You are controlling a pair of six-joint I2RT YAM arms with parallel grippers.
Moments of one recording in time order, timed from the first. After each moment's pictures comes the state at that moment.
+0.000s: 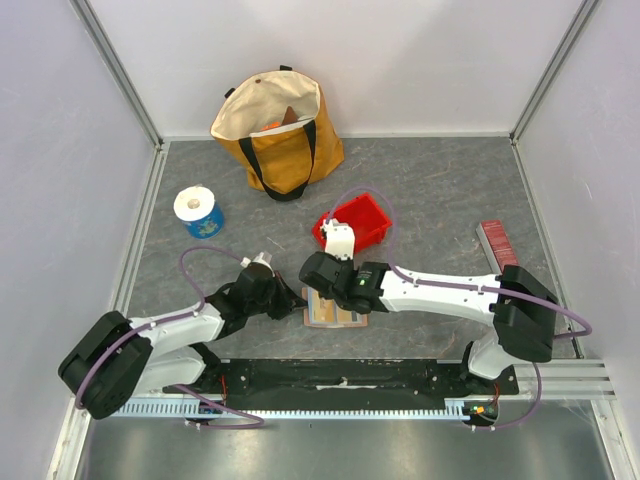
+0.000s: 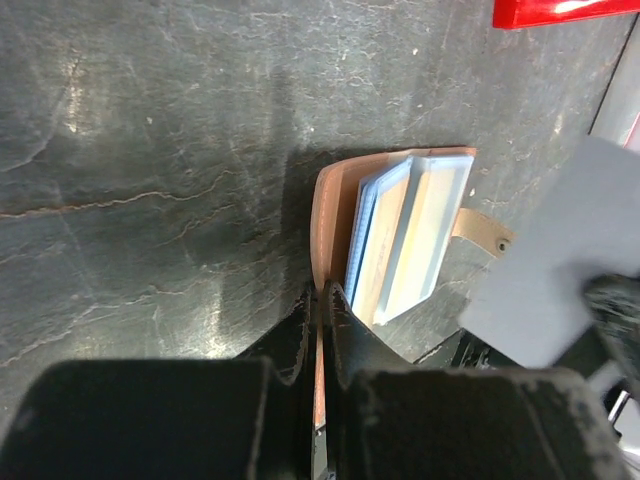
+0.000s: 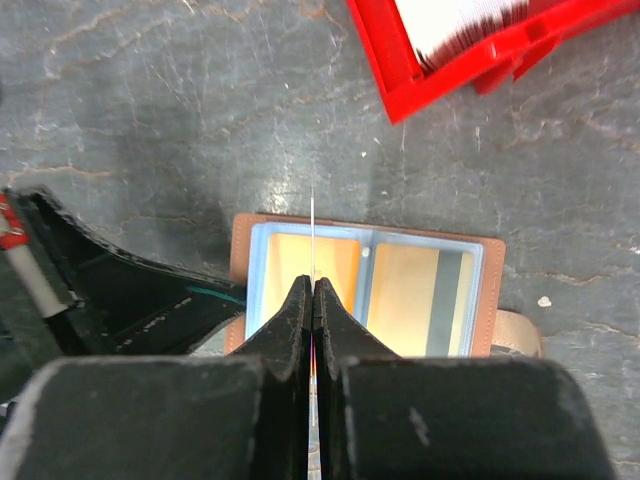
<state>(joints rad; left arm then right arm) -0.69 1.15 0.27 0.16 0.14 -1.16 1.17 1.59 1.14 -0.50 0.60 0.90</state>
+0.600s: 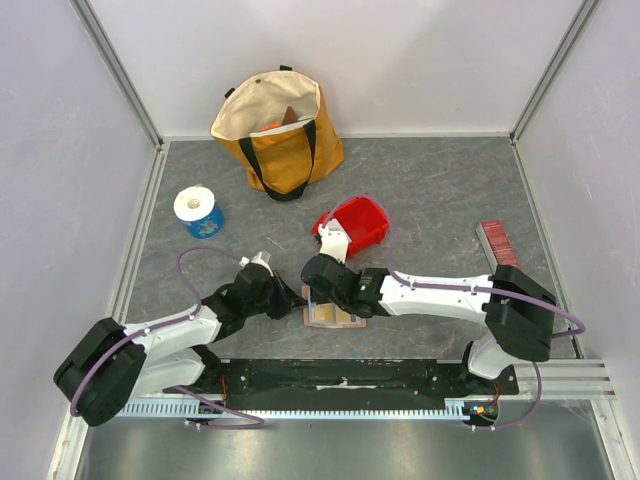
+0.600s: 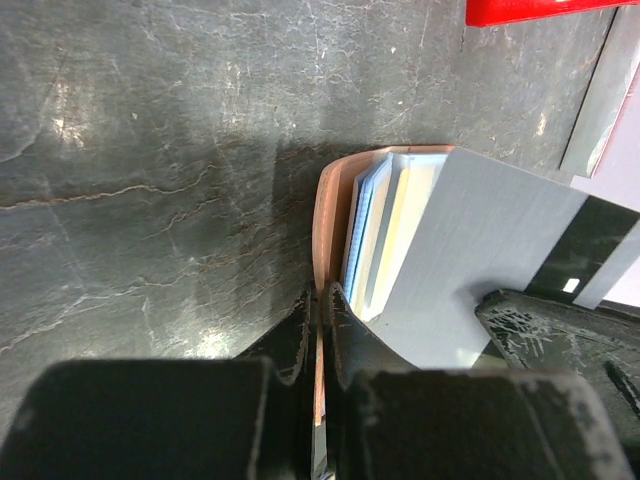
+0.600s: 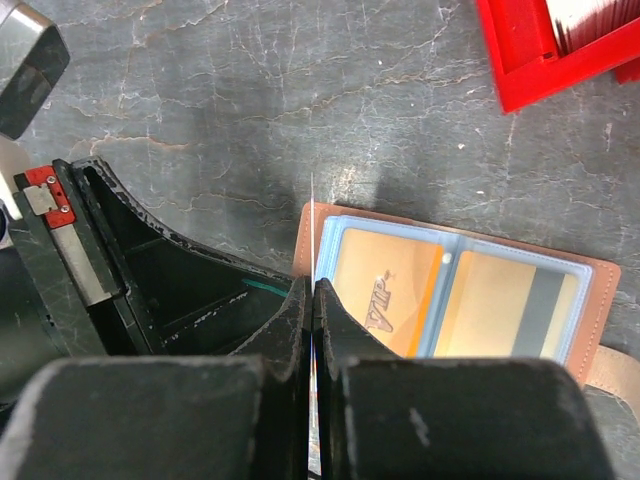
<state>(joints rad) -0.69 1.10 0.26 0.14 0.14 -1.16 1.17 1.59 1.03 -0.26 0.46 0.88</state>
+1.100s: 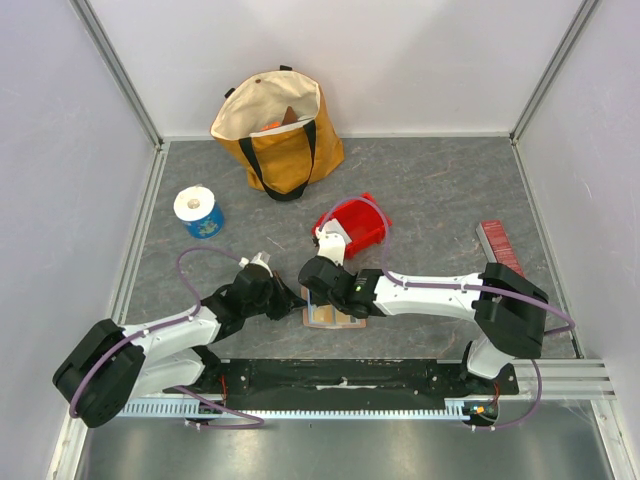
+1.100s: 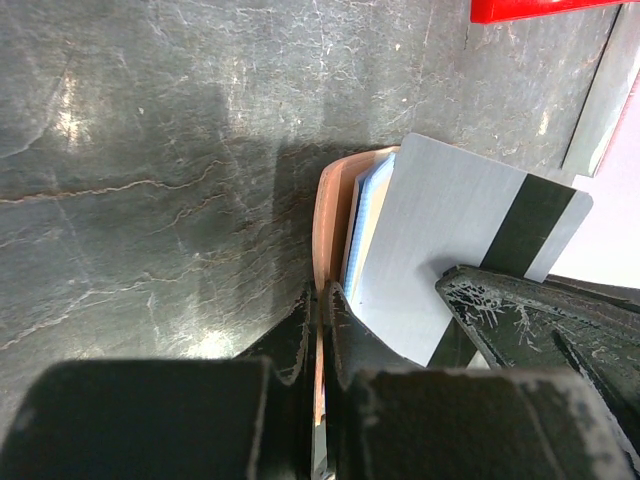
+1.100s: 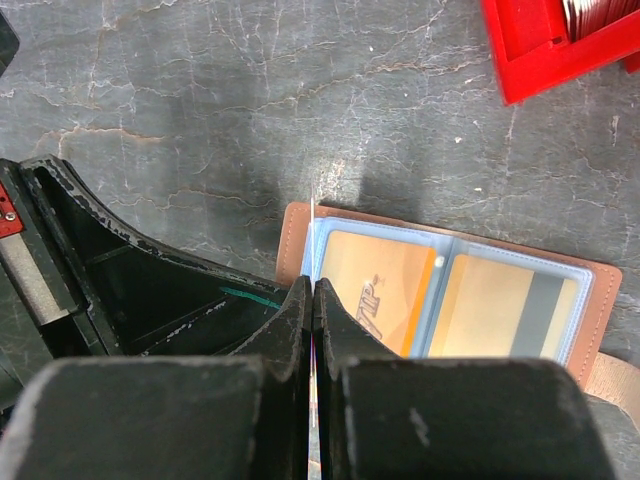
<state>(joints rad) -0.69 1.09 0.26 0.14 0.14 -1.16 1.17 1.64 1.03 -0.25 0.45 0.87</state>
